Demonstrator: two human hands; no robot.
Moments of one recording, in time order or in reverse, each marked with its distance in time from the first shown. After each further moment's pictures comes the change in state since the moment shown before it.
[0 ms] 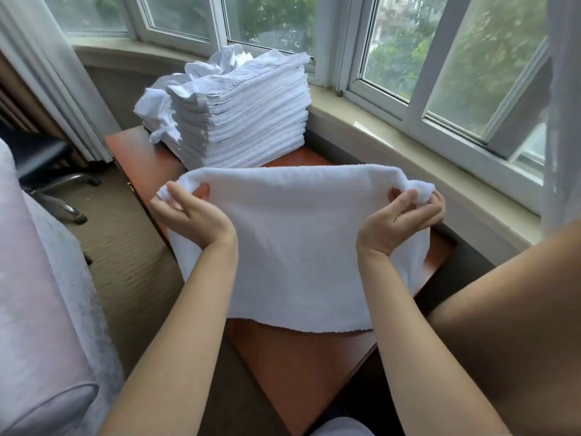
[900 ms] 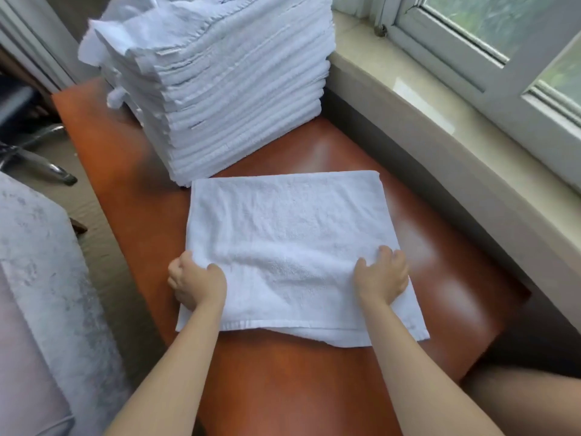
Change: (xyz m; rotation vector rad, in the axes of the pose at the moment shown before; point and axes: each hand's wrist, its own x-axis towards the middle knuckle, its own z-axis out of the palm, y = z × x) left_hand 0.042 -0.219 0.019 1.314 -0.426 -0.128; right_hand -0.012 0.217 0.059 -1.134 -0.787 0.345
